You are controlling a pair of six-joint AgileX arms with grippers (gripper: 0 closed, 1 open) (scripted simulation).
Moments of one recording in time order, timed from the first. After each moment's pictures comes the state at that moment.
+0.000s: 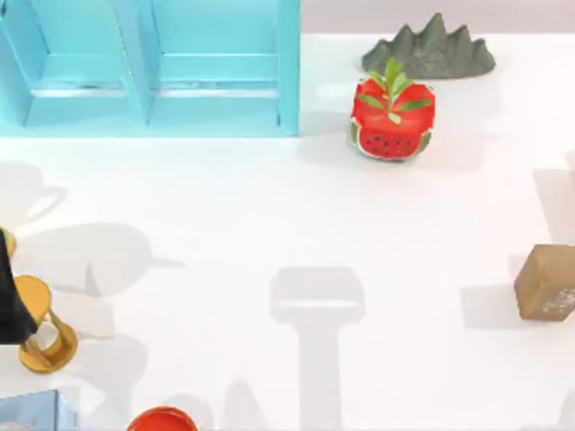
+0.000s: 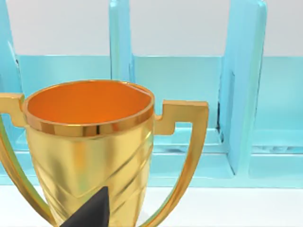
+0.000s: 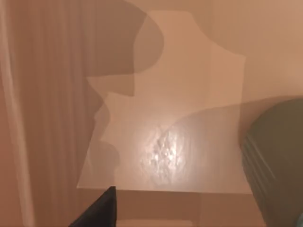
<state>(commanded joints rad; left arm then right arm) 0.00 0.00 0.00 0.00 0.00 0.00 -0.56 1.51 0.88 -0.91 -0.08 -0.56</state>
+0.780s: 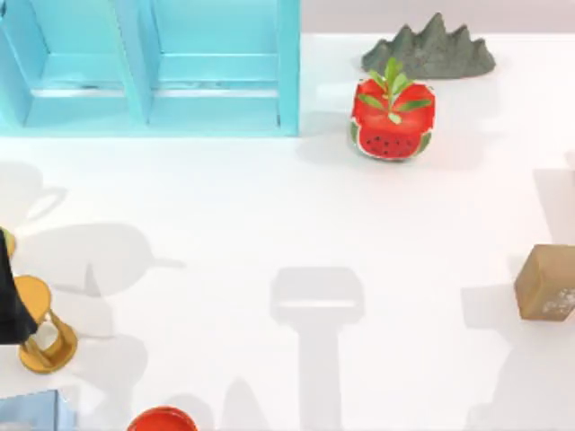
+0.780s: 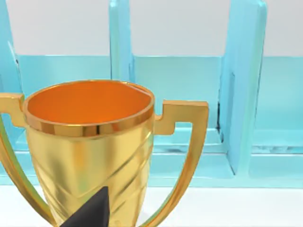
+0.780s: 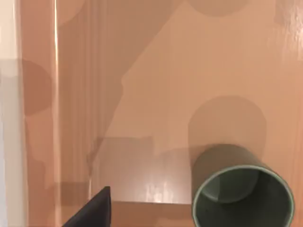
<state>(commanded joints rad) 0.00 0.00 0.00 0.00 0.00 0.00 -0.58 1.48 1.24 -1.17 -0.16 -0.58</state>
